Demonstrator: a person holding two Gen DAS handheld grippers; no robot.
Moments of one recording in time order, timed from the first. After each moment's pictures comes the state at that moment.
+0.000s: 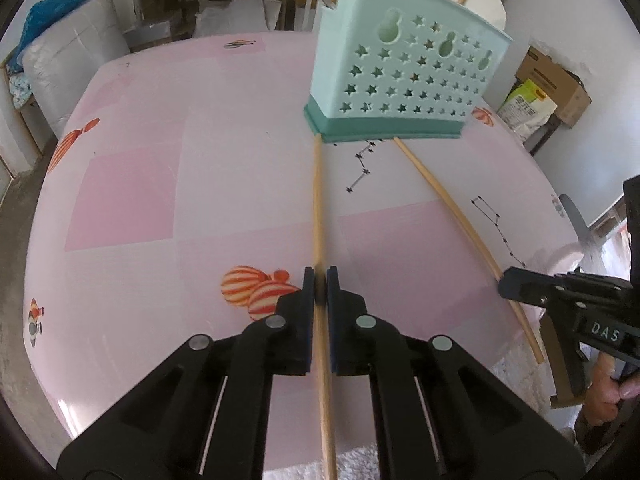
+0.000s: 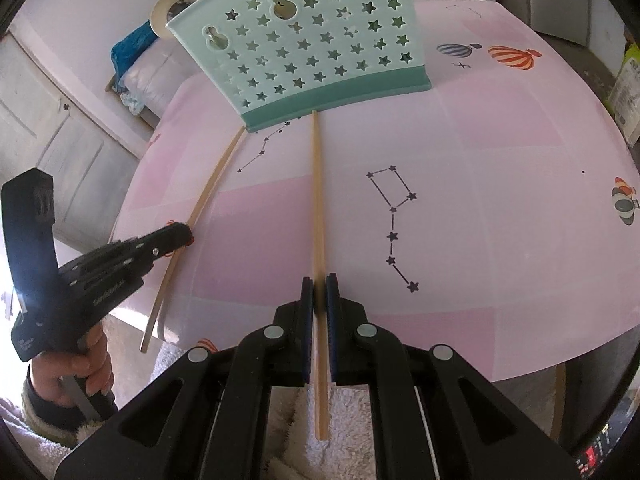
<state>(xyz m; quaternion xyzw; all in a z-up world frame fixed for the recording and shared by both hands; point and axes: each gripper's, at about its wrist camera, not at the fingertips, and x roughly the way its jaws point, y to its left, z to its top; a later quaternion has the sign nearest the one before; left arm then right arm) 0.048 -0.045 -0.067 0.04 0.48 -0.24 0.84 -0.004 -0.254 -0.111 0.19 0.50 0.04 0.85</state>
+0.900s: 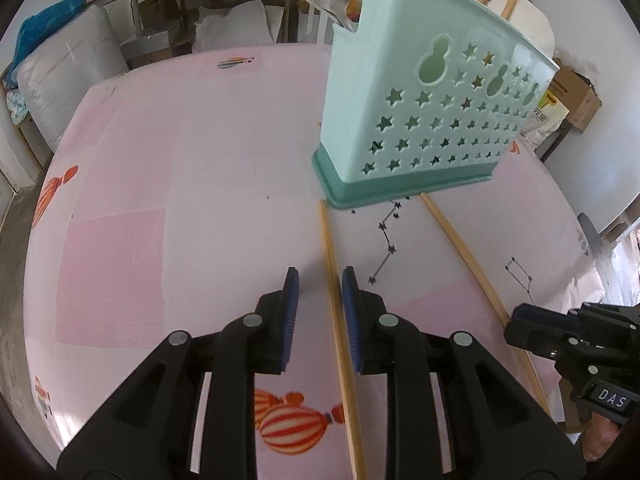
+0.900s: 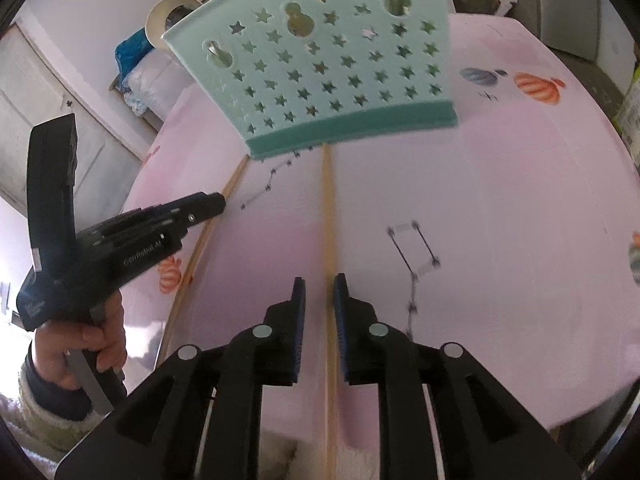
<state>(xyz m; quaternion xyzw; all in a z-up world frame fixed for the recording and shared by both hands) 0.115 -0.069 -0.068 0.06 0.46 -0.23 0.85 0.038 -0.247 -0.106 0.17 0.48 0.05 0.86</state>
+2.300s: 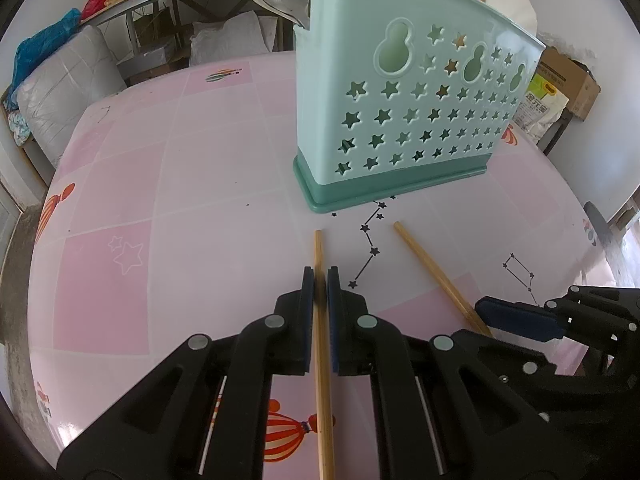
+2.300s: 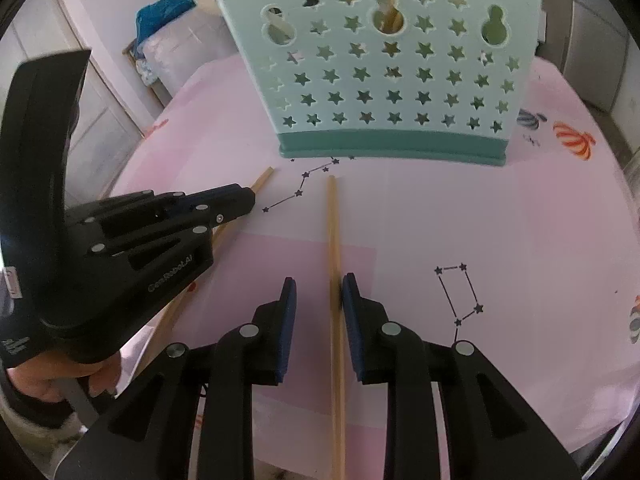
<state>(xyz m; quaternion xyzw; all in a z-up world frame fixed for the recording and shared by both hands) 0.110 -0.087 -0.070 0.08 0.45 -0.23 0.86 0.069 -0.204 -0.107 0.08 0.48 0.06 0.87</state>
